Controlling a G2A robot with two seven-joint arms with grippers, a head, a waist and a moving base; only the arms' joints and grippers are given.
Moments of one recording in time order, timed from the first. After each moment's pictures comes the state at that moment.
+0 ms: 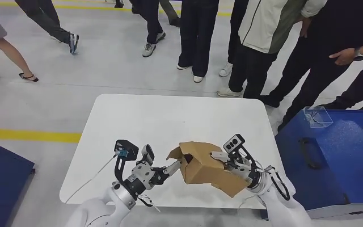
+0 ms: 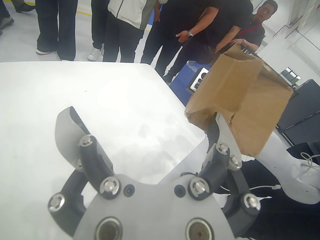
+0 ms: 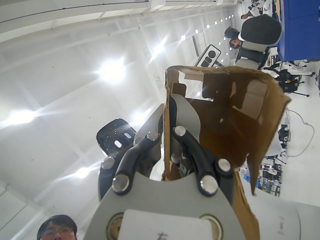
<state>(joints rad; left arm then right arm) 1.55 -1.18 -1.25 -2.20 0.74 -0.08 -0.44 -1.44 -1.13 1.38 -1.79 1.05 0.15 1.03</state>
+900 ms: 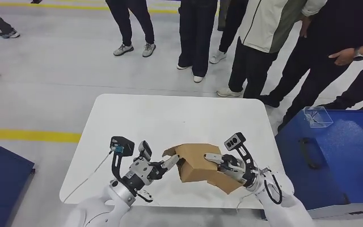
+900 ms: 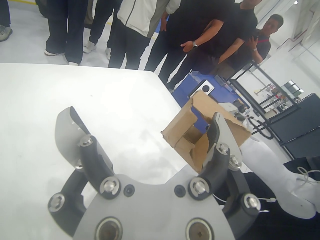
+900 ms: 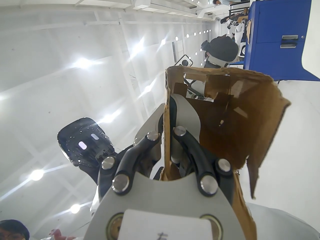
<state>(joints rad) 1.53 -1.18 -1.24 -2.23 0.75 0.00 -0.42 -1.41 -1.13 1.37 -1.76 0.88 0.00 1.03</state>
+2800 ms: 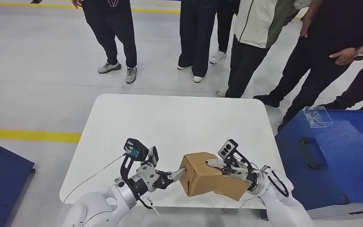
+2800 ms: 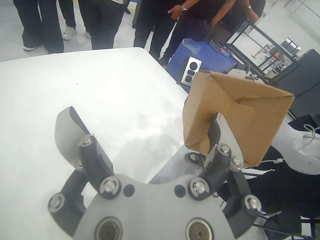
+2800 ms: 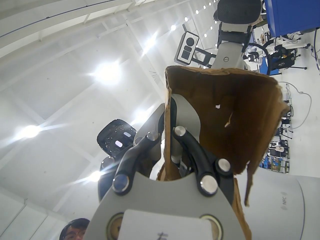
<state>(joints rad) 1.49 -1.17 -1.24 -2.19 0.75 -0.16 -0.57 -1.42 -1.11 1.36 -1.74 1.04 0.27 1.11</state>
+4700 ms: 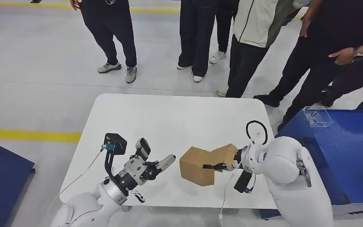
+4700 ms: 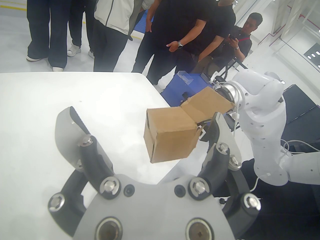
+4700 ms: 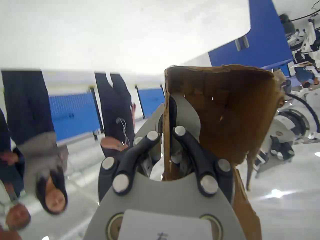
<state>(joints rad) 1.54 -1.17 -1.34 -2.24 0.61 -0.14 -0.45 -1.08 -1.13 1.31 -1.95 2.58 0.14 -1.51</state>
